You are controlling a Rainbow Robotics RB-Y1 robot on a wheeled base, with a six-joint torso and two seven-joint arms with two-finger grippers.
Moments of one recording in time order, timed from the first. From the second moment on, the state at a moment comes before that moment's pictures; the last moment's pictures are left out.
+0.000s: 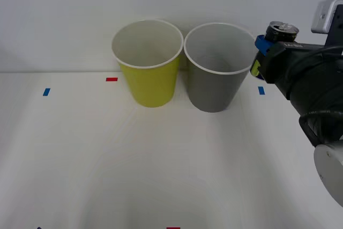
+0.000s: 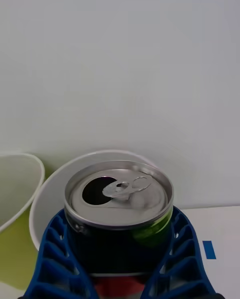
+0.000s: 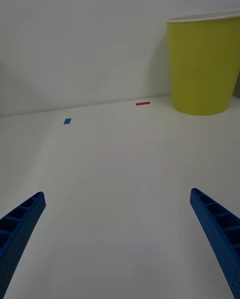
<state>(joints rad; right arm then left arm) -0.13 -0.26 0.12 -2.62 0.01 1.20 1.15 1.19 0.48 -0.14 -2.00 0.26 -0.77 -1.58</state>
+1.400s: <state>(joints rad) -0.61 -0.32 0.10 -2.10 -0.17 1.04 1.20 1.19 0.48 -0.14 -2.00 0.26 -0.77 -1.58</state>
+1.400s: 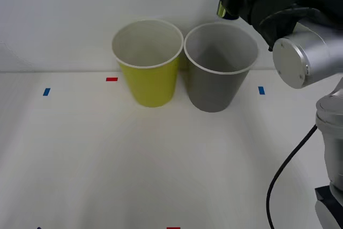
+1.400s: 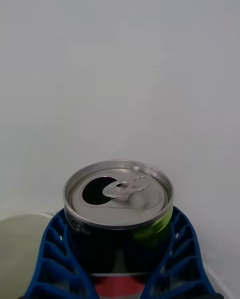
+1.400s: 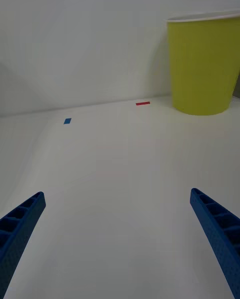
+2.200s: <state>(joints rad) -0.61 -0.35 0.11 -1.97 -0.17 0.88 1.21 1.19 0.48 -0.14 -2.00 0.26 -0.77 -1.58</state>
